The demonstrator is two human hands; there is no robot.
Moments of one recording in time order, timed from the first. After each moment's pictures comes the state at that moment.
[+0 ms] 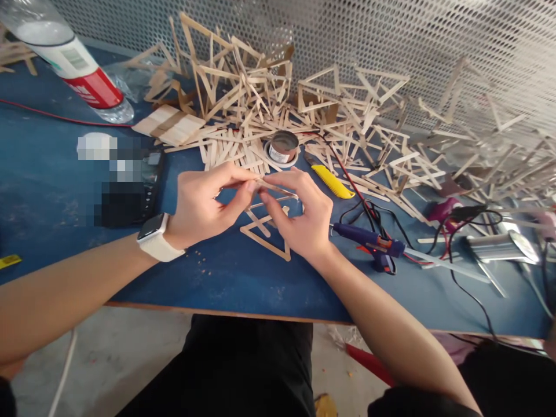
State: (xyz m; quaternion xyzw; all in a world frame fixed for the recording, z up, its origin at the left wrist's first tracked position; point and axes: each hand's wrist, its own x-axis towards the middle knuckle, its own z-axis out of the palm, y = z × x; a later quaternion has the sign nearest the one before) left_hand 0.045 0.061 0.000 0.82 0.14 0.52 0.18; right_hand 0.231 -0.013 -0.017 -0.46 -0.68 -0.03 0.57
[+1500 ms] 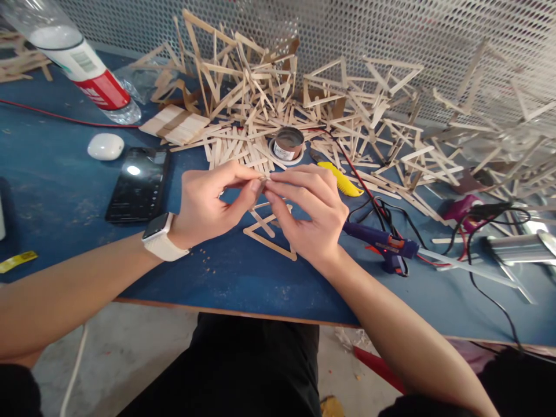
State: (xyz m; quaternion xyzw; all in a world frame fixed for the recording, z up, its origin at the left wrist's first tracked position) left_hand 0.046 0.060 -0.002 0.82 0.14 0.52 0.17; right_hand 0.230 -0.017 -0.009 -0.43 -0.69 -0.14 0.56
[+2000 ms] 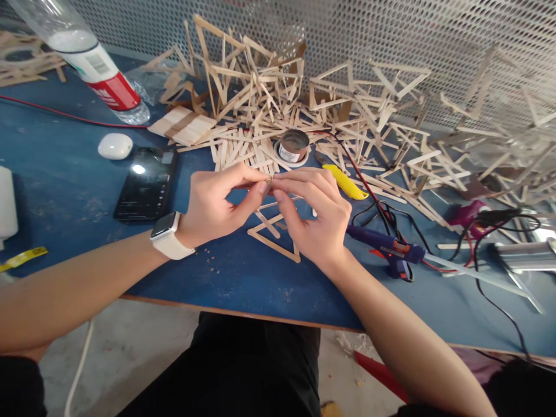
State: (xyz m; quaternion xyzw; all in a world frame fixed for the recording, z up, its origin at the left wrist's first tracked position) left_hand 0.046 0.060 -0.003 0.82 0.14 0.52 0.18; right_hand 0.227 -0.020 -0.004 -0.45 -0.70 -0.08 0.55
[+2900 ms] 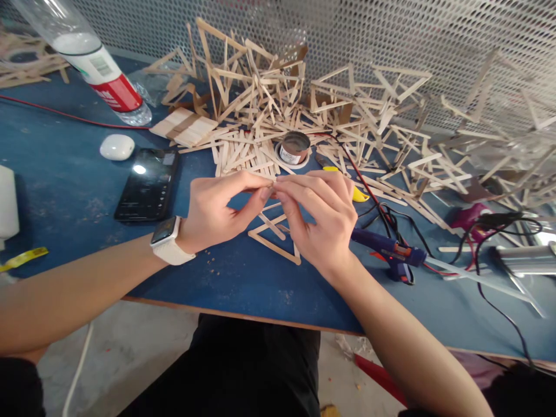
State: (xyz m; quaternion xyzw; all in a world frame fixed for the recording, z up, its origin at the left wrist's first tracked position) left_hand 0.044 0.053 -0.002 0.84 0.16 0.50 0.13; right_hand 0.232 -0.026 0.002 -0.49 -0.71 -0.16 0.48
